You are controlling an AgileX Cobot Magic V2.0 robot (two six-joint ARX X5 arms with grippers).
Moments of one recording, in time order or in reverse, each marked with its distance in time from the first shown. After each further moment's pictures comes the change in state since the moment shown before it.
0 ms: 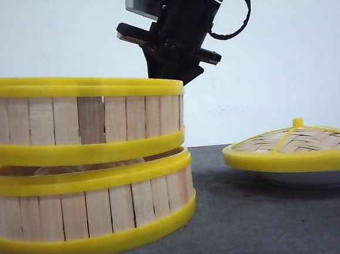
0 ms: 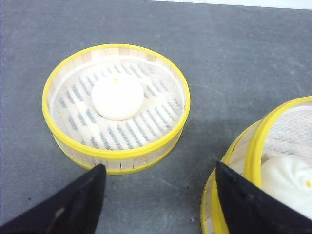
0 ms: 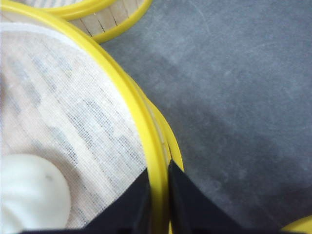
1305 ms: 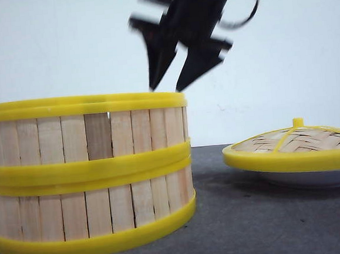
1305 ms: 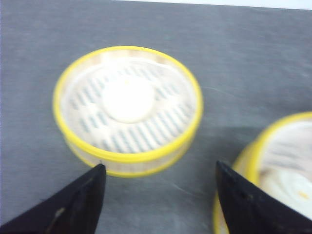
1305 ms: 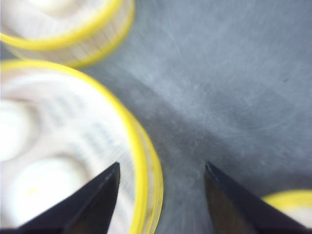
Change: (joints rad) left arm 0.024 0.048 0.000 0.043 -0.054 0.000; right arm -0.060 -0.153 0.004 -0.075 0.005 0.005
